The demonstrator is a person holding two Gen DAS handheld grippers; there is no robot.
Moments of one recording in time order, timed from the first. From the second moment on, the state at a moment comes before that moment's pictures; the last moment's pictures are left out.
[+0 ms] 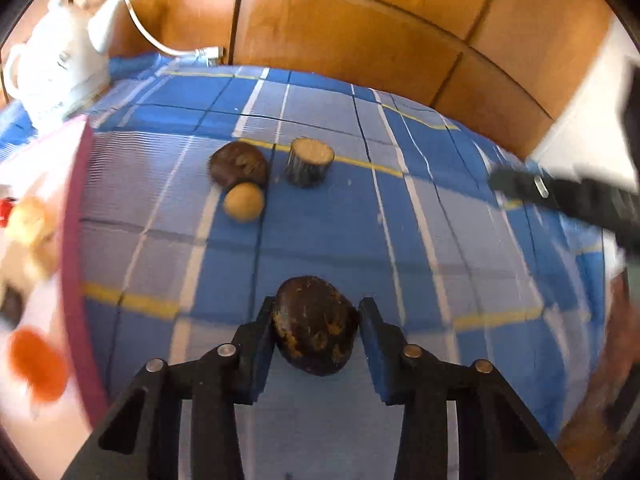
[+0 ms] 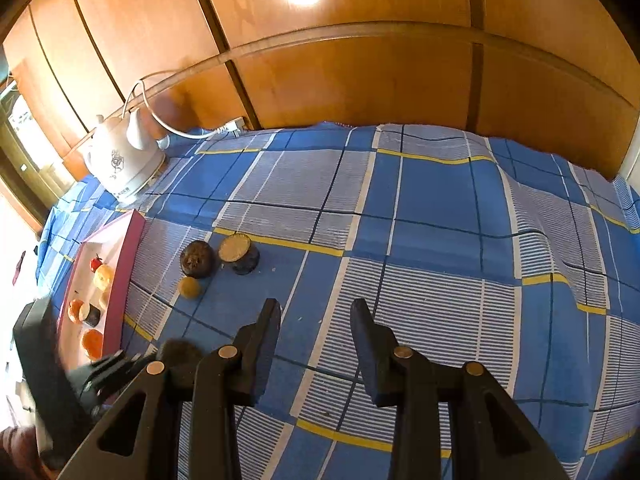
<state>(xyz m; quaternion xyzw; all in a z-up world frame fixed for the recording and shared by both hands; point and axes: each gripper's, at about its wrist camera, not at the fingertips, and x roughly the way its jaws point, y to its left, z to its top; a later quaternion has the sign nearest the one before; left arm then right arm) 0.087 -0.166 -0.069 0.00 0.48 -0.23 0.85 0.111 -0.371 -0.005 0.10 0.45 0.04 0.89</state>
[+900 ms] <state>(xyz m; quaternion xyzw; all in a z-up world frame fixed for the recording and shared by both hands) 0.060 -0.164 -0.085 0.06 0.39 -0.24 0.89 0.155 -0.315 -0.024 0.07 0.49 0.11 0.86</state>
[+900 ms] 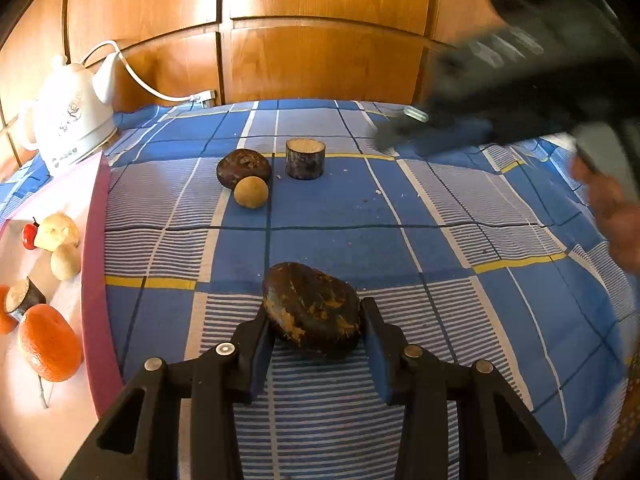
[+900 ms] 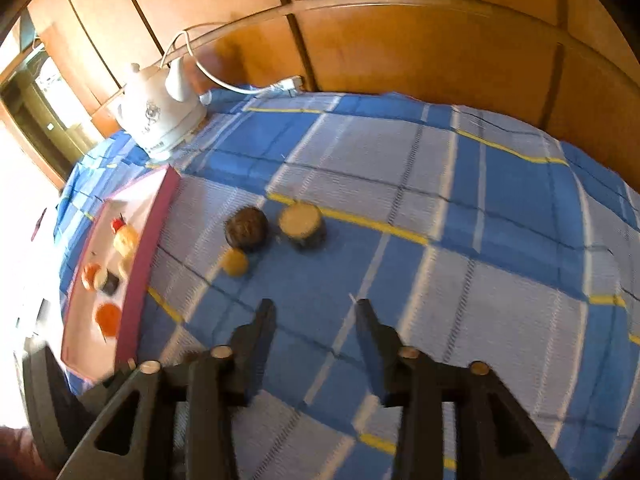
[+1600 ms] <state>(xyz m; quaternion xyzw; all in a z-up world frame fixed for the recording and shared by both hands) 0.065 -0.159 -0.088 0.05 0.39 -0.25 0.89 0.174 -0.293 -0.051 -0.01 0.55 0.10 0.83</state>
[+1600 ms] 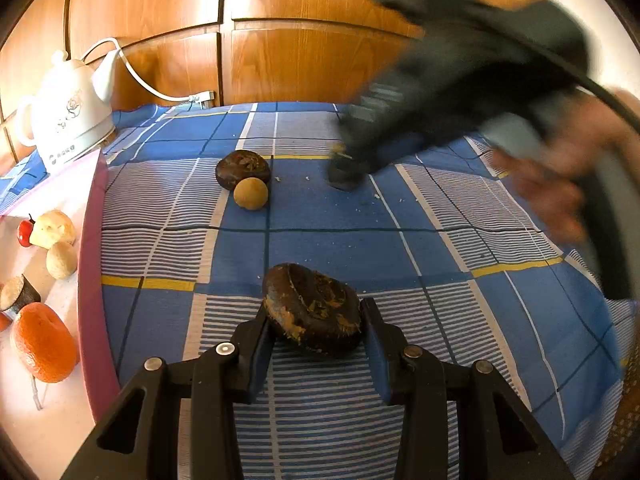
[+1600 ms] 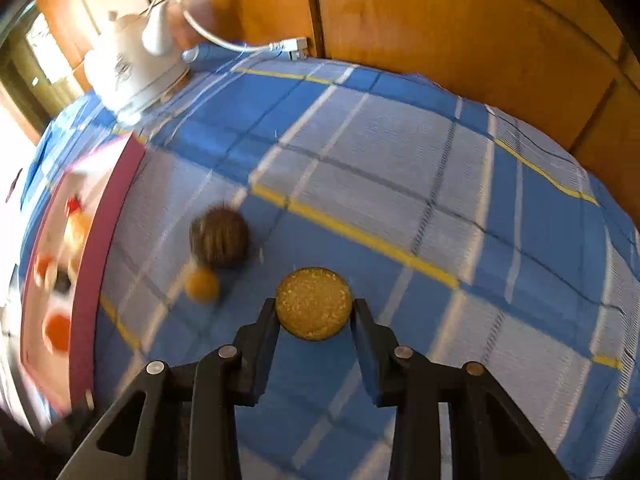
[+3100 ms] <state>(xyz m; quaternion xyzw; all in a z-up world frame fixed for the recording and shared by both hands) 0.033 -0.092 -0.010 0.01 0.40 -0.16 0.90 0.117 -0.315 -0.064 -0.04 0.53 0.08 0.84</state>
